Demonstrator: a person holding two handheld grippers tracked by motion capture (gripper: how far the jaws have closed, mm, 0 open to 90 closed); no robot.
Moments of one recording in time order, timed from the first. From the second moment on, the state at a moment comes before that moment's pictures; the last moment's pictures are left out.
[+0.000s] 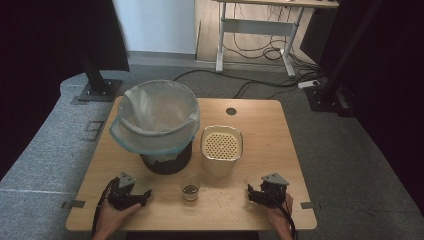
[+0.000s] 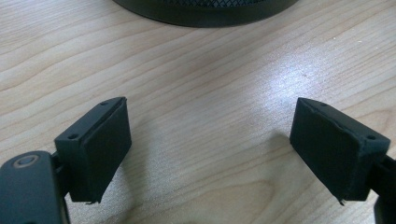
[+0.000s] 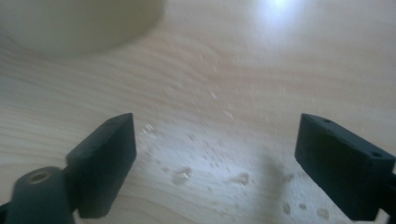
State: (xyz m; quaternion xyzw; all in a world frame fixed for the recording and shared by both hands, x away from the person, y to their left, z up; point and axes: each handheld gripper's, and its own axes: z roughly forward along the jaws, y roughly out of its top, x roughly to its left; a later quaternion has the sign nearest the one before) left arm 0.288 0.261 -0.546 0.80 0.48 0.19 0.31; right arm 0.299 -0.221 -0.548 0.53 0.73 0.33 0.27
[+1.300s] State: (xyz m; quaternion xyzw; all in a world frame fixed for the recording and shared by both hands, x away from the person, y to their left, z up) left arm 0.283 0.262 -0.546 0.80 0.48 0.19 0.32; right arm 0.286 -0.042 -0.532 0.29 0.80 0.50 0.15
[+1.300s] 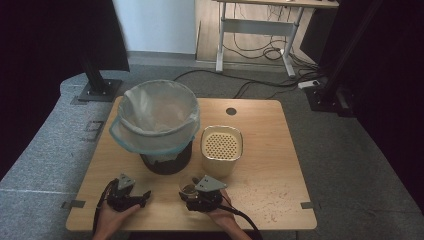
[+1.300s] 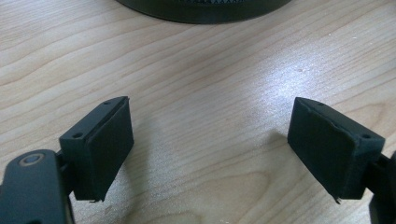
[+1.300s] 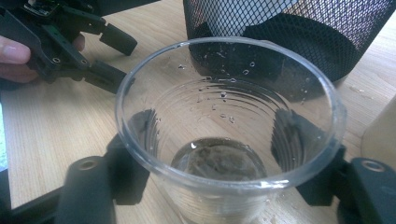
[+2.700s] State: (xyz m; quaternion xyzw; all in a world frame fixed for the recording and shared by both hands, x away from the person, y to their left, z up) left arm 0.287 0.261 -0.546 0.80 0.47 0.18 0.32; right arm 0.384 -0.166 -0.385 0.38 0.69 0.57 0.24
